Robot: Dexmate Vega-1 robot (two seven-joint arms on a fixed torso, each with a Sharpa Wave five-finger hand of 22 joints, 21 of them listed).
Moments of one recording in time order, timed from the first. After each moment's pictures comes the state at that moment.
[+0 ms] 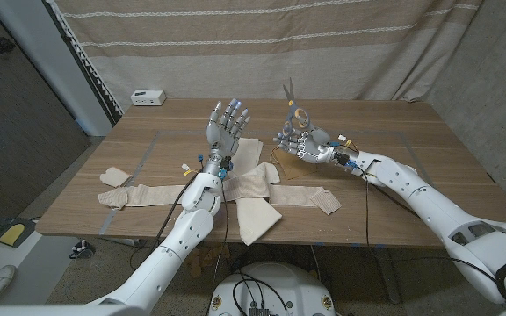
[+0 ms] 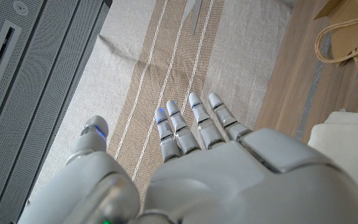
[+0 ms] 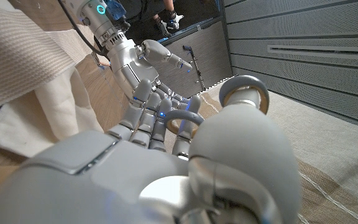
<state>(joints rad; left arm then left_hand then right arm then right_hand) 1.00 0.26 0.38 -1.50 -0.94 -0.40 -0.14 0.31 -0.15 0.48 -0.14 0.29 0.37 -0.20 0.29 0.41 0.44 -0.19 0.24 0.46 0.42 -0.05 0.23 0.32 0.10 -0.01 0.69 0.19 -0.63 -0.49 -0.43 -1.14 1.09 -0.34 1.05 0.96 0.06 -0.22 -0.06 0.44 0.19 -0.03 0.89 0.88 0.02 0.10 1.03 0.67 0.07 -0.01 0.79 0.37 0.07 -0.02 1.27 0.19</state>
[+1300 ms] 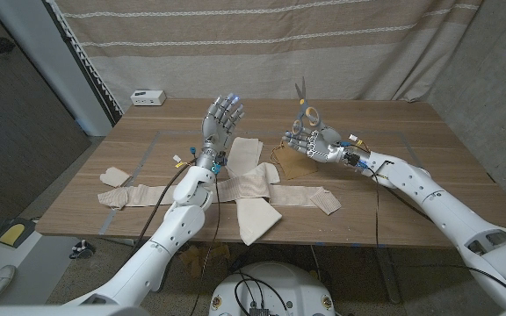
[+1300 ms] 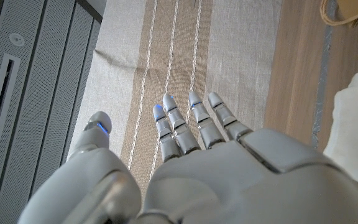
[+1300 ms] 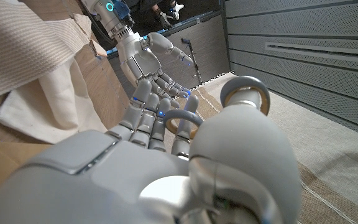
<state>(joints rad) 0.98 0.34 0.38 -1.56 -0.81 -0.40 -0.04 0.35 -0.14 0.48 -0.15 0.30 0.43 -0.18 0.30 0.39 0.52 -0.21 0.27 0.47 0.43 -0.05 0.24 0.31 0.12 0.00 0.67 0.19 -0.69 -0.55 -0.39 -1.22 1.13 -0.33 1.01 0.95 0.06 -0.23 -0.06 0.44 0.18 0.00 0.84 0.80 0.03 0.11 0.97 0.62 0.05 0.00 0.80 0.32 0.07 -0.02 1.25 0.18</state>
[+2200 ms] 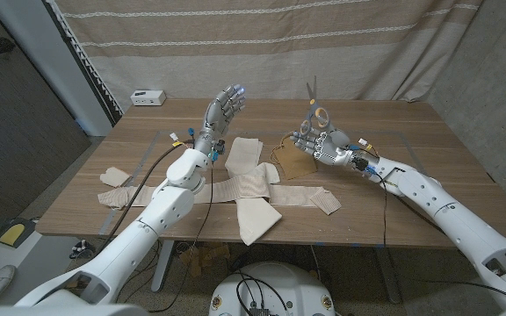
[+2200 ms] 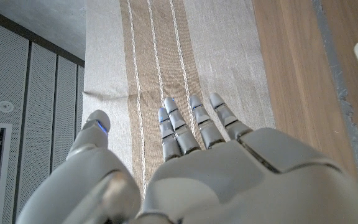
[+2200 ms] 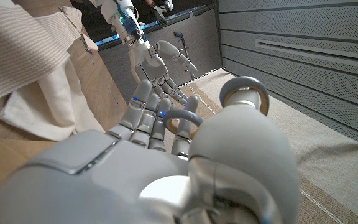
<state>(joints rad) 0.88 0.46 0.42 -1.60 -0.63 -0.27 0.04 0.35 -0.14 0.48 -0.15 0.28 0.38 -0.12 0.24 0.33 0.49 -0.17 0.23 0.43 0.38 -0.04 0.22 0.28 0.10 0.02 0.65 0.19 -0.80 -0.59 -0.33 -1.33 1.19 -0.28 0.97 0.95 0.06 -0.23 -0.06 0.44 0.18 0.00 0.82 0.77 0.04 0.11 0.96 0.62 0.05 0.00 0.80 0.31 0.07 -0.02 1.25 0.18</state>
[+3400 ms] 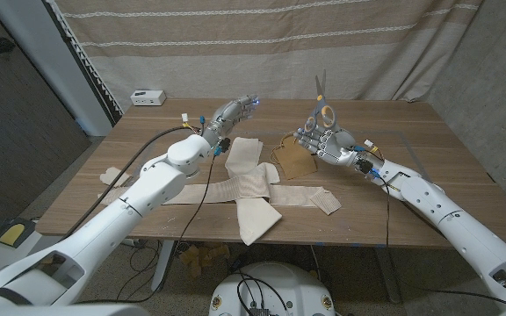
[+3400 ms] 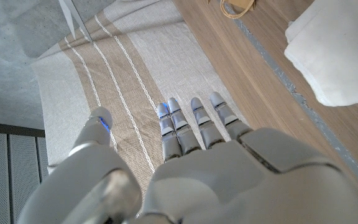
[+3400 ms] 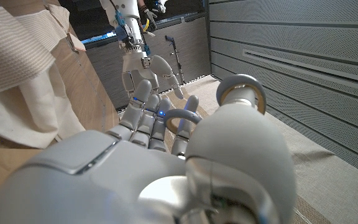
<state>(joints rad) 0.80 0.62 0.49 -1.79 -0.49 0.12 0.14 0.37 -0.14 0.48 -0.15 0.27 0.45 -0.08 0.25 0.30 0.45 -0.14 0.21 0.40 0.35 -0.04 0.21 0.26 0.12 0.03 0.63 0.19 -0.85 -0.60 -0.30 -1.38 1.22 -0.21 0.99 1.00 0.07 -0.21 -0.09 0.46 0.18 -0.01 0.82 0.77 0.04 0.09 0.95 0.62 0.04 0.00 0.79 0.27 0.07 -0.02 1.23 0.18</state>
